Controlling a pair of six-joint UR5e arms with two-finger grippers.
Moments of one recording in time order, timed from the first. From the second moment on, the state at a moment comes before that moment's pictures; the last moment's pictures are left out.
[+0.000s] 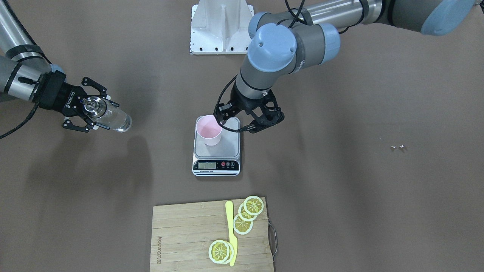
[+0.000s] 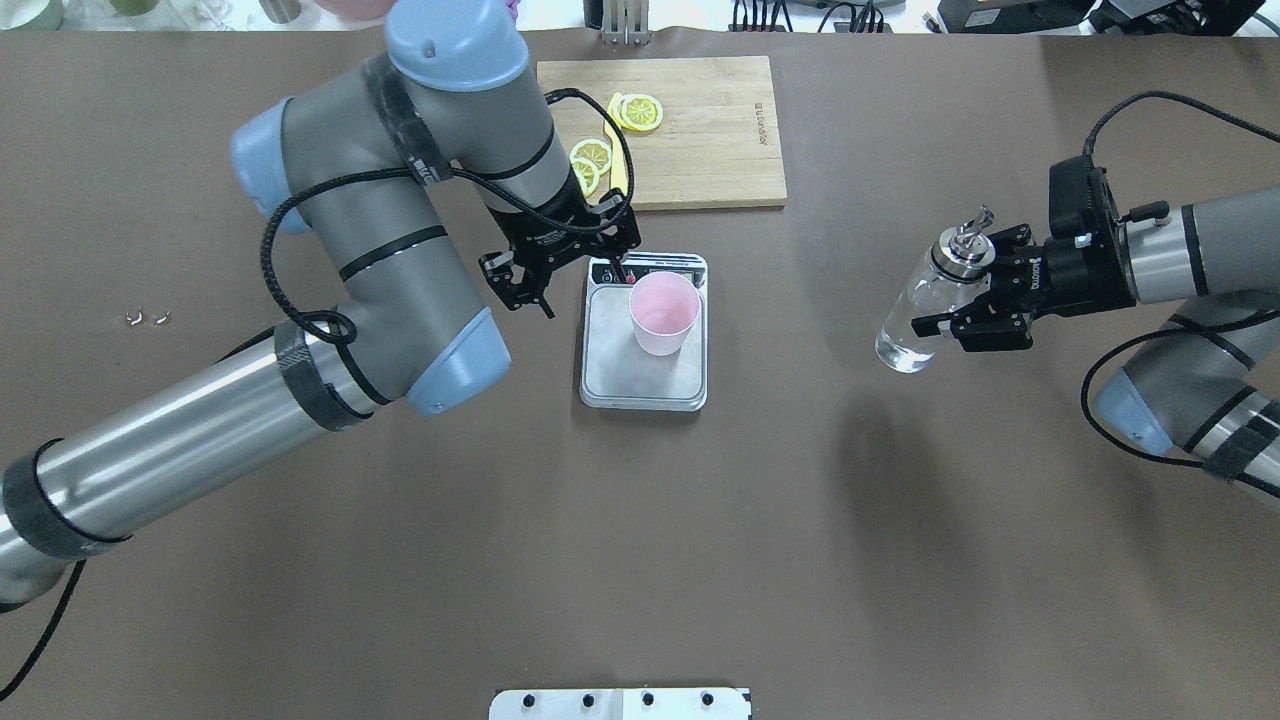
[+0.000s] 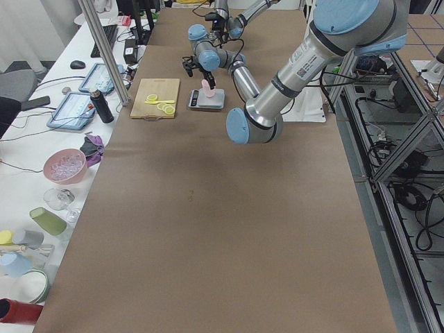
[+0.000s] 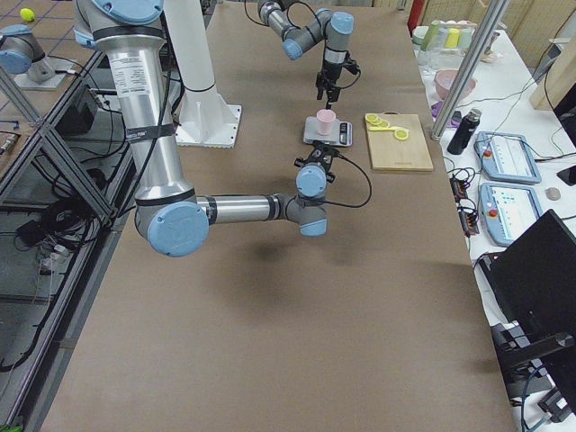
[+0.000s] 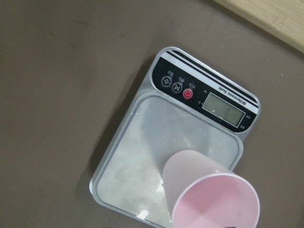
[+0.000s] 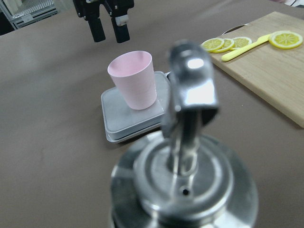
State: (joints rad) left arm -0.72 -2.42 -1.53 -1.60 -2.22 -1.56; right arm 0.92 -1.35 1.47 -0.08 2.37 0.47
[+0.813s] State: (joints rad) left arm -0.90 -2.20 -1.78 -1.40 -2.22 -1.20; right arm 0.88 -1.26 1.56 -0.41 2.25 0.31
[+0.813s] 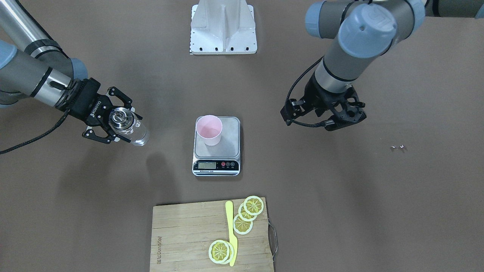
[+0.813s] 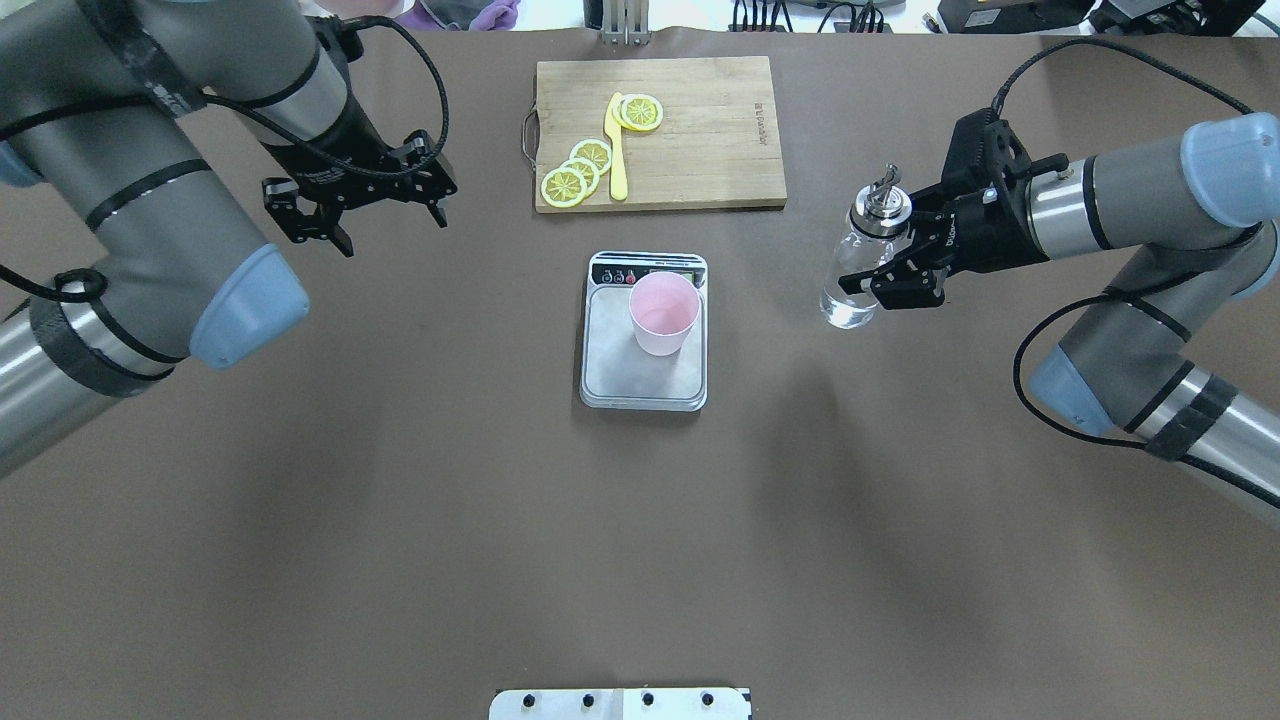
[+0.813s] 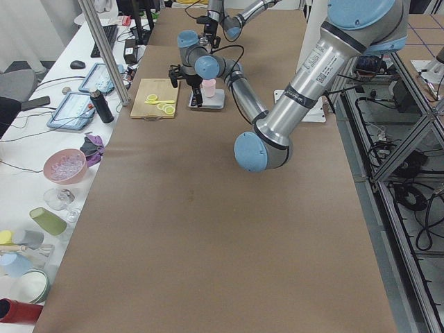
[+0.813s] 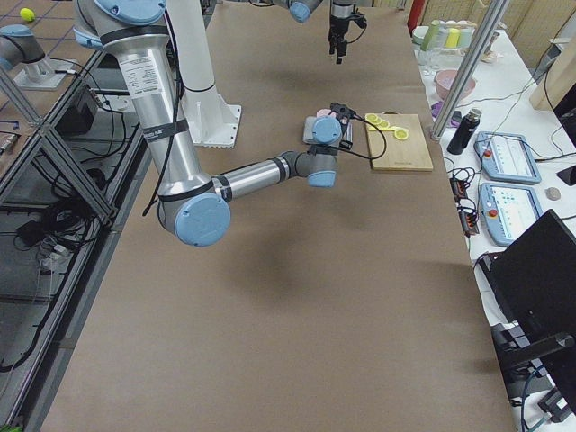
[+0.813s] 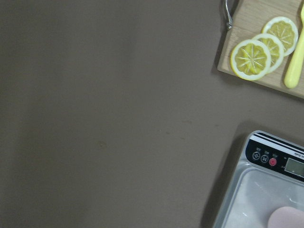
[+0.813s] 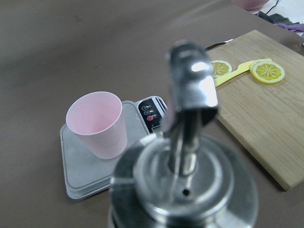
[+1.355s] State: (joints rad) left arm -1.03 -2.02 -1.90 -1.38 -2.22 -0.97; right arm 0.80 -1.26 1.80 -0.85 2.13 0.18
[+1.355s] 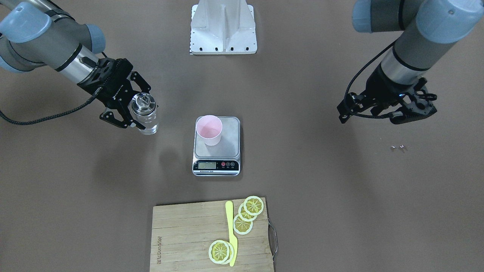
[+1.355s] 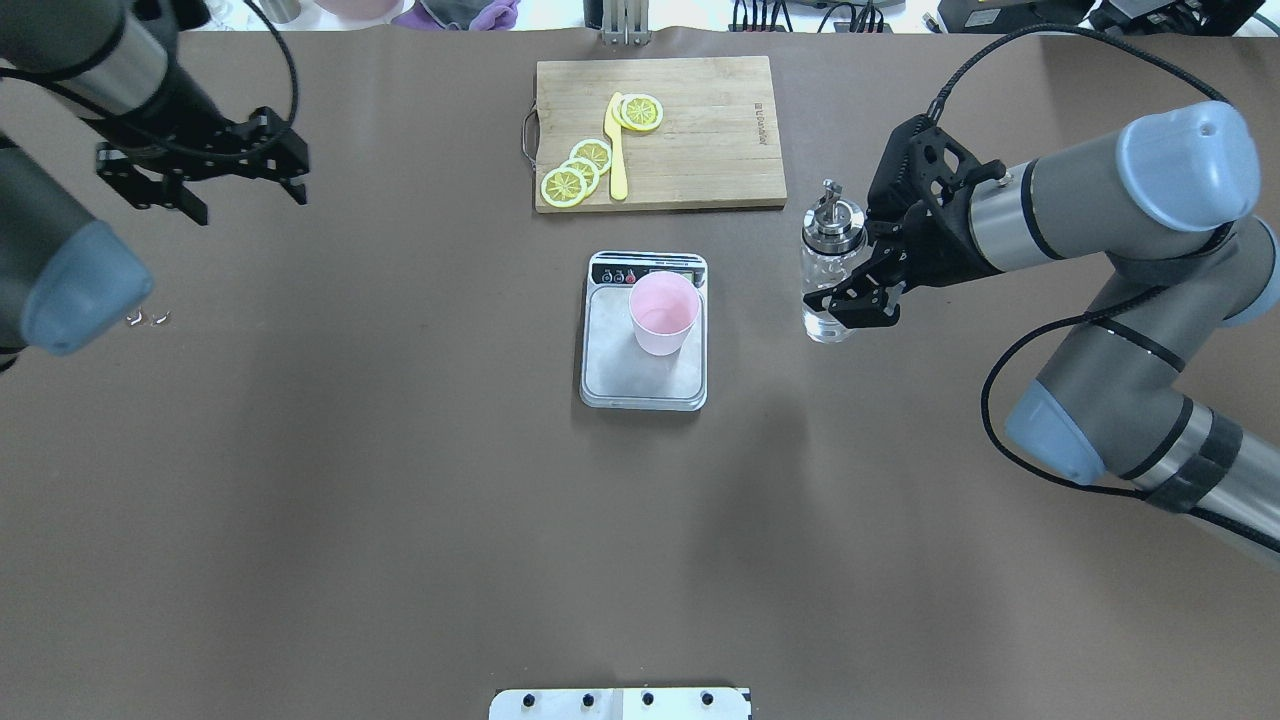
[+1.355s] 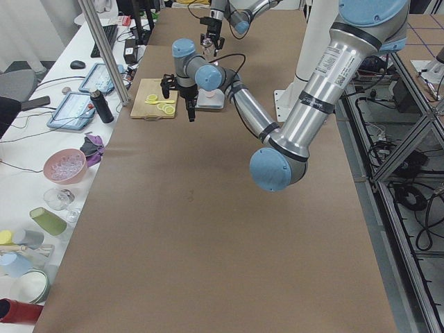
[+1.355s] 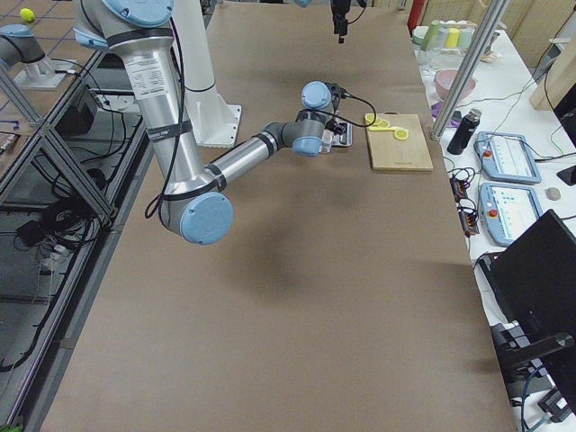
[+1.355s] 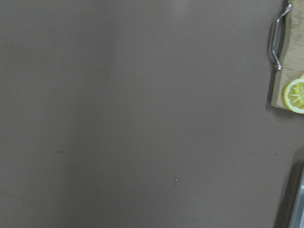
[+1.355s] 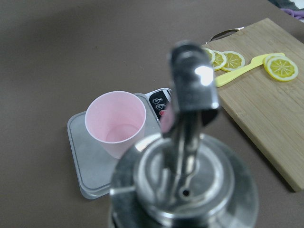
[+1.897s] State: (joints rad) left arm -1.15 -1.85 -1.98 -1.38 -2.22 -0.76; right arm 0.72 -1.26 1.93 -1.18 1.99 0.15
